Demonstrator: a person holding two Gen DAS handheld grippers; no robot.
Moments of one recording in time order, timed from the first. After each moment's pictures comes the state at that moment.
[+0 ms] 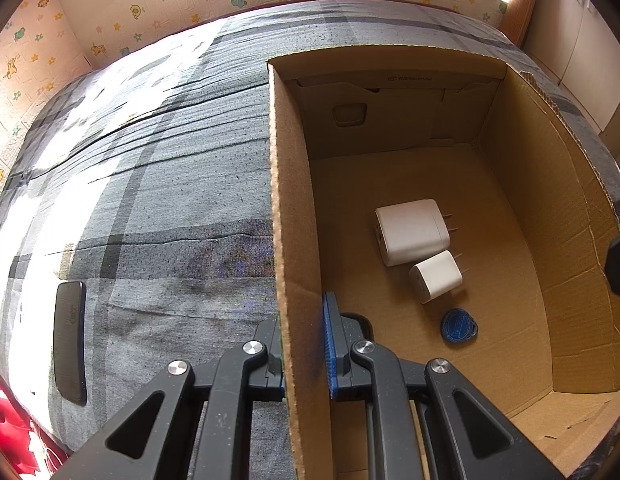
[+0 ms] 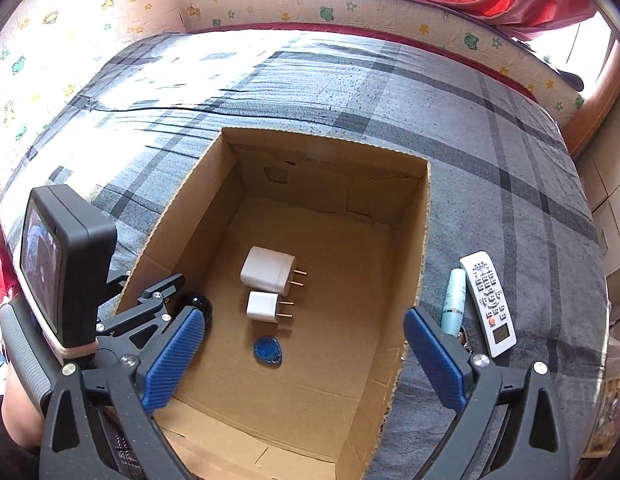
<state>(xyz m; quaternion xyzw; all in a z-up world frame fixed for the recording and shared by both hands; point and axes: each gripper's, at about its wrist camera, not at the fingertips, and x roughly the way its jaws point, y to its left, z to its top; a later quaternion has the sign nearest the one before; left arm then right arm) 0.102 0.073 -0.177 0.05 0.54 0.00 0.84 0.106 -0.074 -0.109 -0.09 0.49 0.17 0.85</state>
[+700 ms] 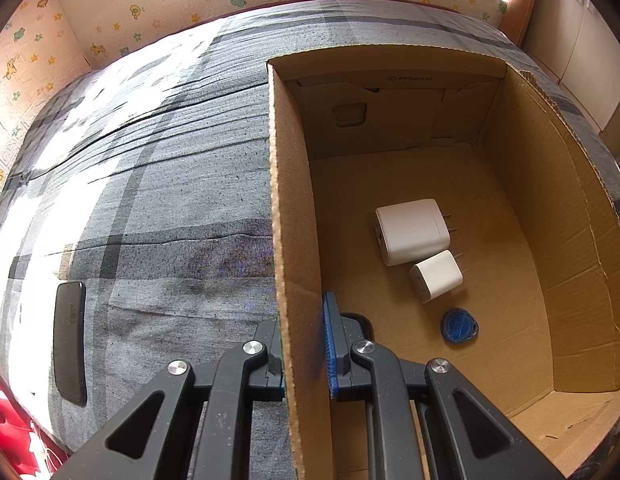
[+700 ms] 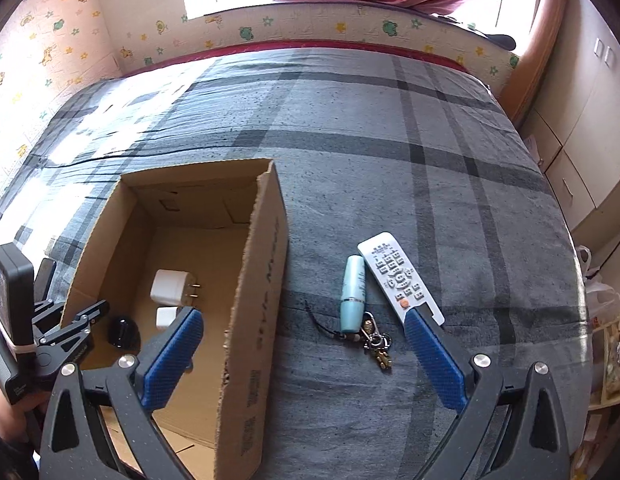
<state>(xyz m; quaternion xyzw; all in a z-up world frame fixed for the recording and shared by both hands) 0.103 0.074 -0.177 0.05 0.54 0.00 0.84 0.119 -0.182 -0.101 -0.02 0.48 0.07 0.87</state>
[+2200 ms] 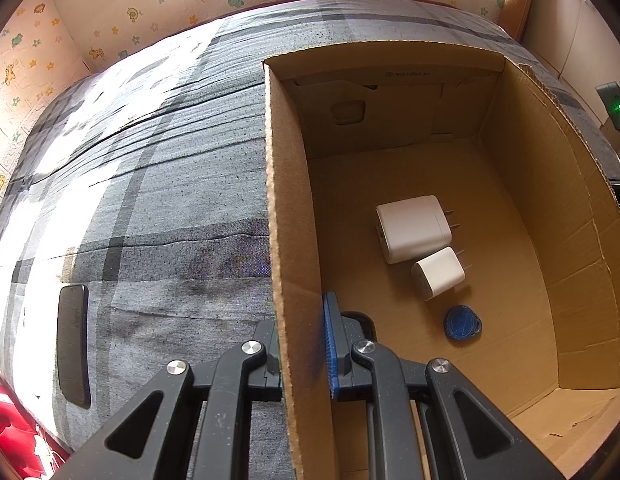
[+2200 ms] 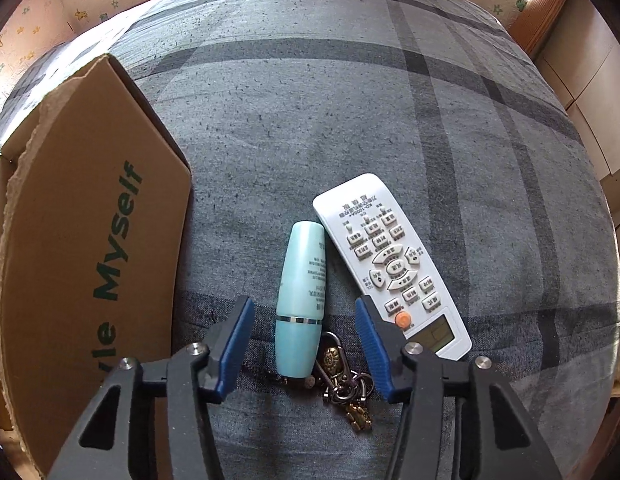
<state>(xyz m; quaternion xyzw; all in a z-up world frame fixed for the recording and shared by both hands) 0.104 0.069 -0.176 0.06 0.54 0.00 0.84 0.208 -0.210 -0.225 -0.03 0.58 0.05 0.81</state>
